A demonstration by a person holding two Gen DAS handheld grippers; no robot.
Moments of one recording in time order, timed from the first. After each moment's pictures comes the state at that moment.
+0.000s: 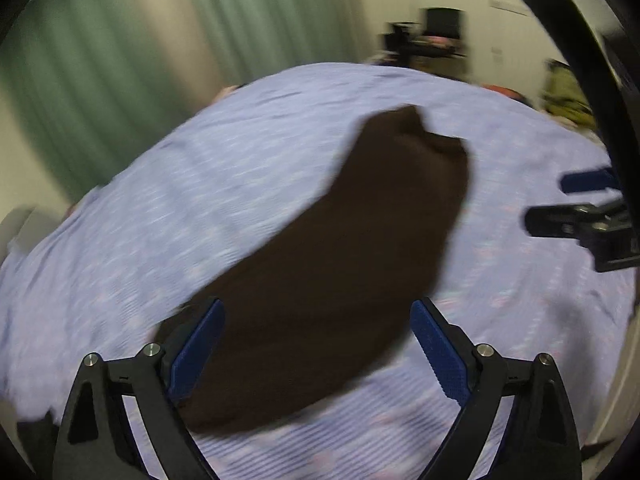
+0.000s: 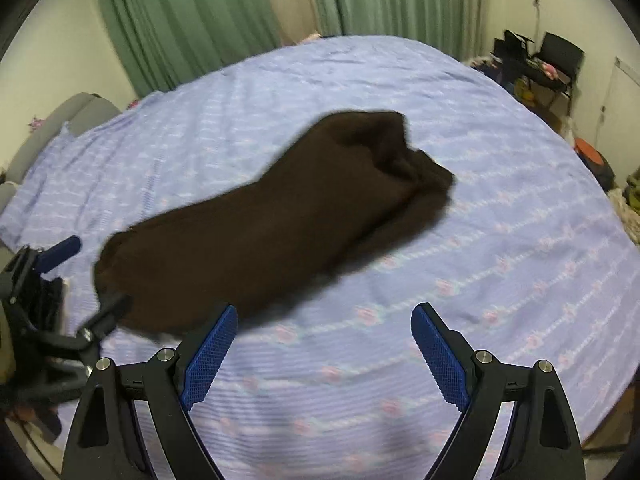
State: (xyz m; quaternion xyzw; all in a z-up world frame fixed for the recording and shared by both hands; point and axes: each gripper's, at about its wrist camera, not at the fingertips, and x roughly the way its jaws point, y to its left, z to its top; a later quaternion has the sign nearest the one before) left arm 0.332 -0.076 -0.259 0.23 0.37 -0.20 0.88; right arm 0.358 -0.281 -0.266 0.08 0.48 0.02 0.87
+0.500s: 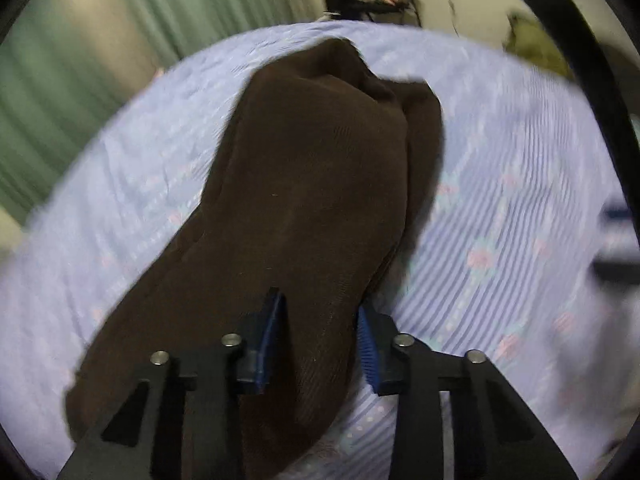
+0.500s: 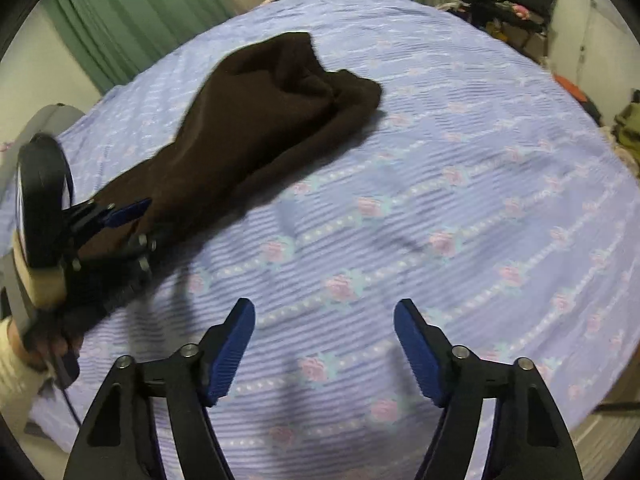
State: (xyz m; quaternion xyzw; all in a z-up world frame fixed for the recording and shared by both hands) left arm 0.408 -0.133 -0.325 0.22 0.45 -0.26 0.83; right arm 0.344 -0.343 -0.330 0.14 0.54 0.01 0.83
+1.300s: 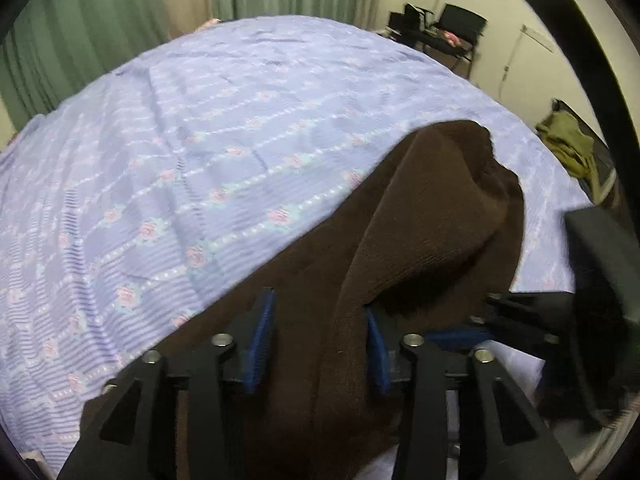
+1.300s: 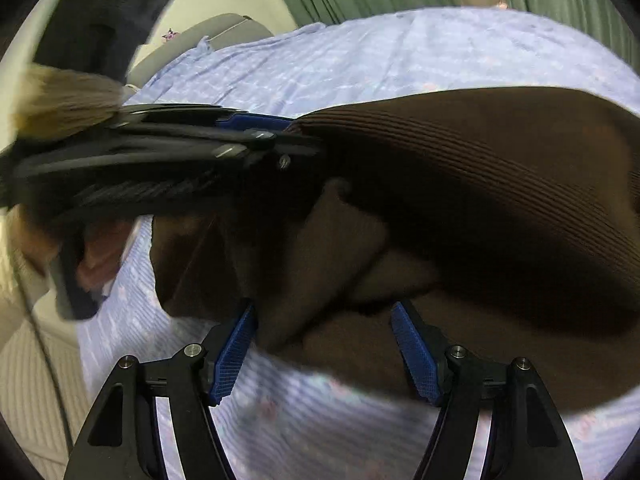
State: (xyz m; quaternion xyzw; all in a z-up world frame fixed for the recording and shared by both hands) left arm 0.511 -0.039 -0.305 0.10 0.50 -0.24 0.83; right arm 0.481 -0.177 -0.368 0.05 0.50 0.36 0.79
